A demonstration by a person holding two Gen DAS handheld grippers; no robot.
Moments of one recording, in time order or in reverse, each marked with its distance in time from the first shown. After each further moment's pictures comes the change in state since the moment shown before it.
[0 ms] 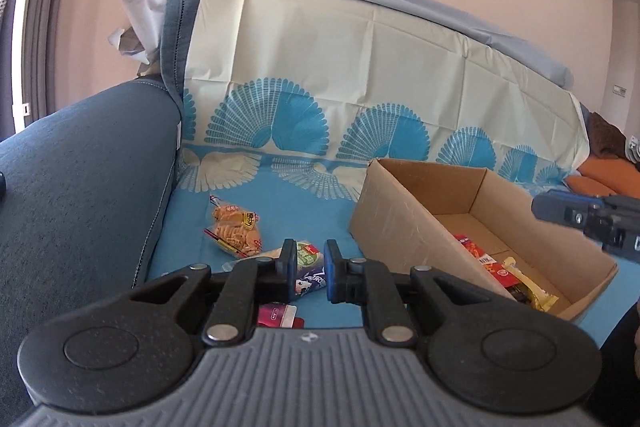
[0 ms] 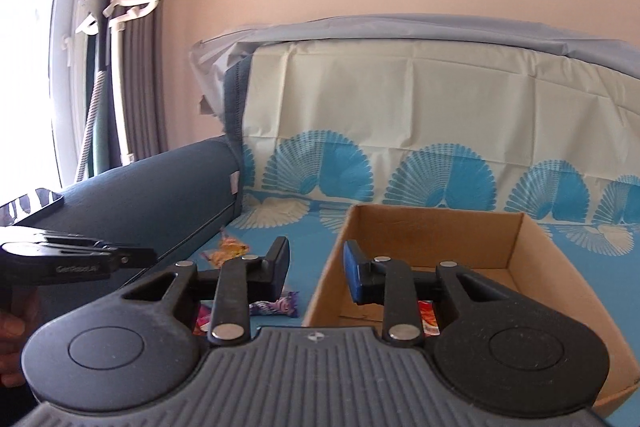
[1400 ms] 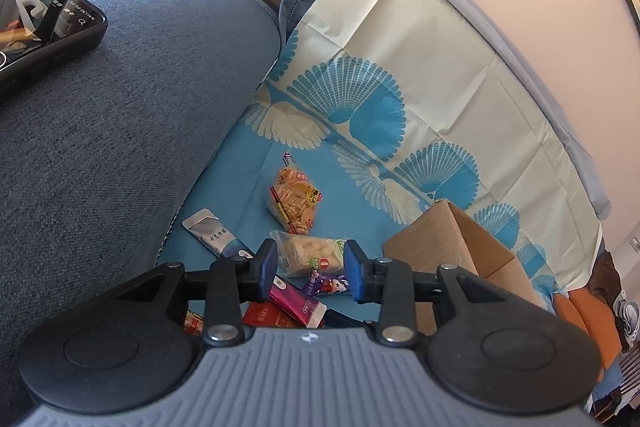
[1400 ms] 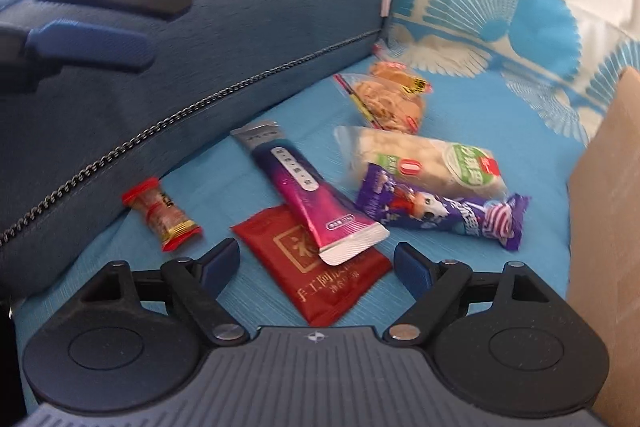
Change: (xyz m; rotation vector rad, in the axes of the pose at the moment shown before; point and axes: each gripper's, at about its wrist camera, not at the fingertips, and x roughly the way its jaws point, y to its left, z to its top) left arm 0.019 0.089 0.005 -0.487 0.095 0.029; right arm 0.219 0.112 -0.087 -0.187 0.431 0.304
